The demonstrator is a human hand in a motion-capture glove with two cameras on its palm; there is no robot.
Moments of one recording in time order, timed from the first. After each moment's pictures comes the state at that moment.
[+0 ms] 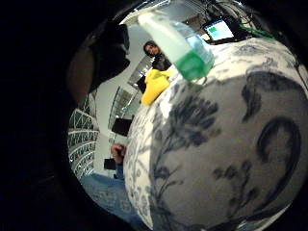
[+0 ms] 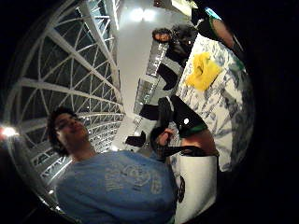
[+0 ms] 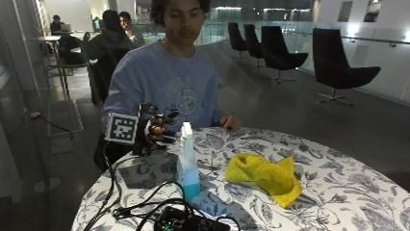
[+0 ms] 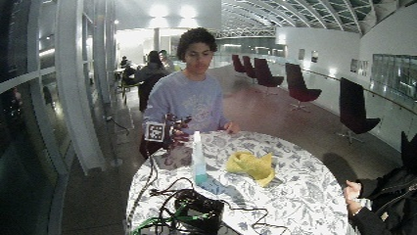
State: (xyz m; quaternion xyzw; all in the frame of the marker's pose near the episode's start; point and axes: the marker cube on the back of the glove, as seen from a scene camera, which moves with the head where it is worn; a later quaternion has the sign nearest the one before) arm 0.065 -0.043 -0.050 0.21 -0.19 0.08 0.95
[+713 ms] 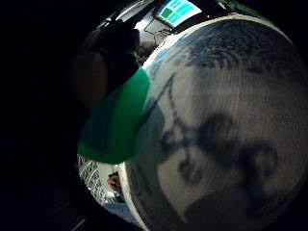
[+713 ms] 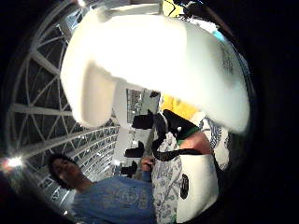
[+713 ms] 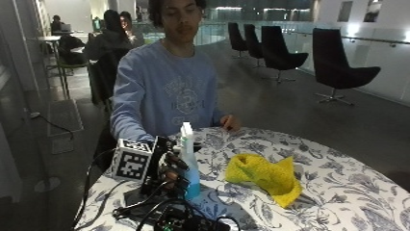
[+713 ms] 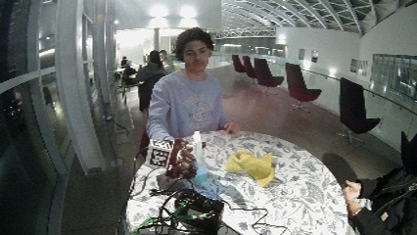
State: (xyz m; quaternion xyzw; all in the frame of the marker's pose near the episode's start) arm 0.161 -0.151 -0.034 0.19 -0.17 0.18 0.95
